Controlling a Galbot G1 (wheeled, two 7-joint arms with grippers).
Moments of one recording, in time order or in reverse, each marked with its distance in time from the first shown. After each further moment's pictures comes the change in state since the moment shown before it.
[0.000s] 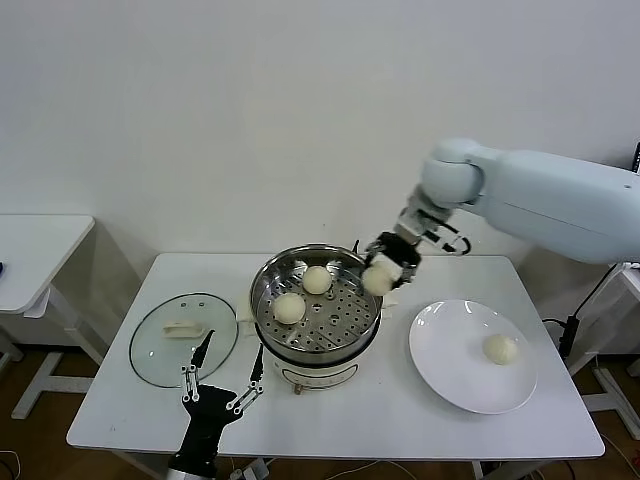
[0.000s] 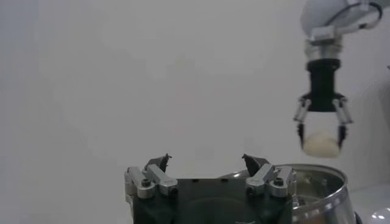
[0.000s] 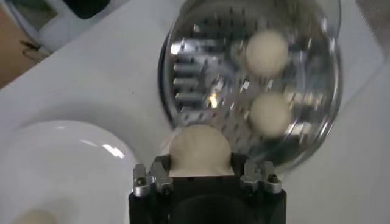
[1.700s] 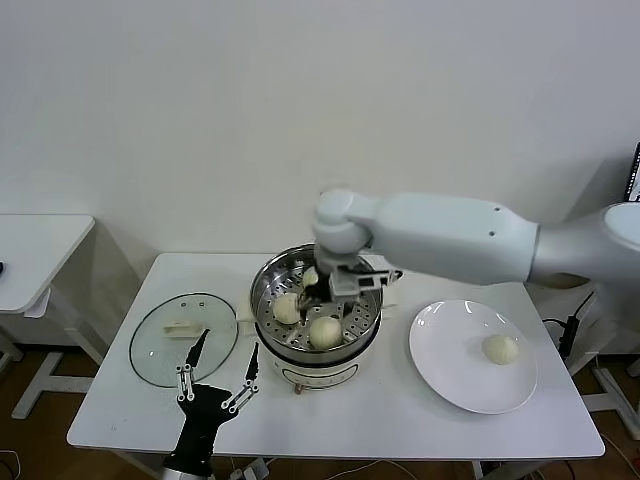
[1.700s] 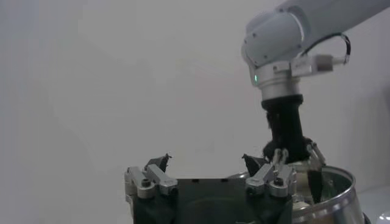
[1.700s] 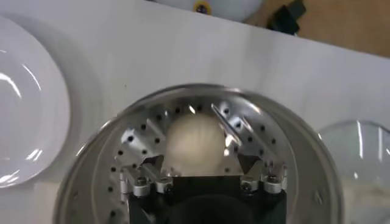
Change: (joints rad) left arm -0.005 0.013 -0.007 0.004 -0.015 -0.008 -0.006; right arm -0.173 0.190 0.166 0.016 -0.365 0.272 -0.093
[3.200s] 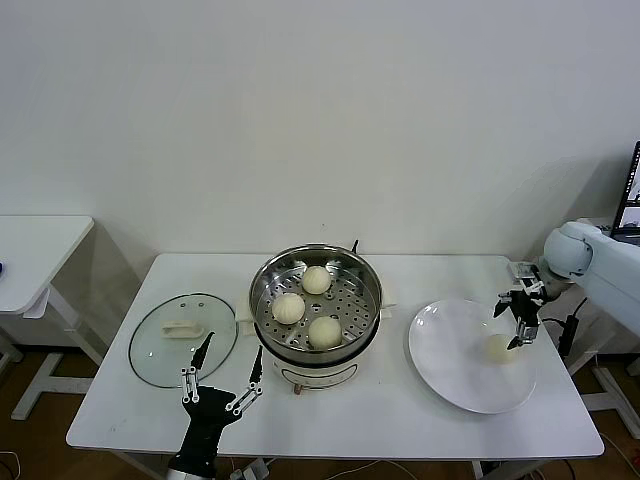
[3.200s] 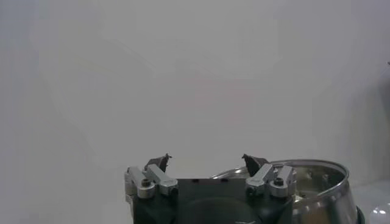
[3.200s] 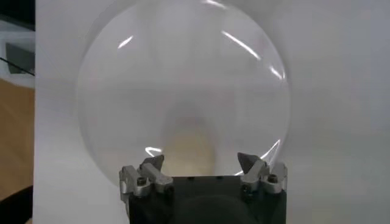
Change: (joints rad) left arm 0.000 -0.008 0.010 0.018 0.014 -0.001 0.001; right arm -0.316 -0.510 0.084 -0.456 0.300 -0.609 0.027
